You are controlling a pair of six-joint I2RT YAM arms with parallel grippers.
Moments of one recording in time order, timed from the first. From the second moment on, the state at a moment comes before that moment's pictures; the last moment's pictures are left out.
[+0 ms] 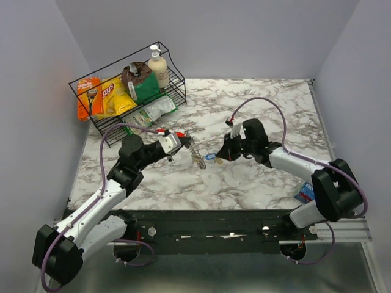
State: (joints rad) left arm -0.51 0.89 0.58 0.34 0.56 0.30; right arm 0.52 1.50 0.78 0.05 -0.48 0.21
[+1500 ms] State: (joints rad) left arm -0.57 0.99 0.91 -0.19 0.64 0.19; right arm 0.64 1.26 1.14 -0.16 -0.86 -0.10
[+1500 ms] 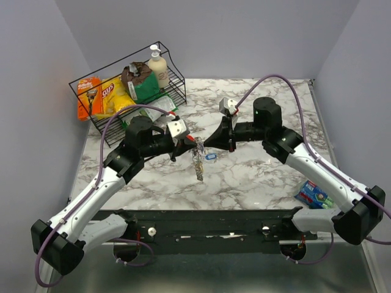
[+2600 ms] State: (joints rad) left arm -0.59 1.01 0.89 -0.14 0.61 0.16; right arm 0.68 1.29 1.17 -0.18 -0.66 -0.10
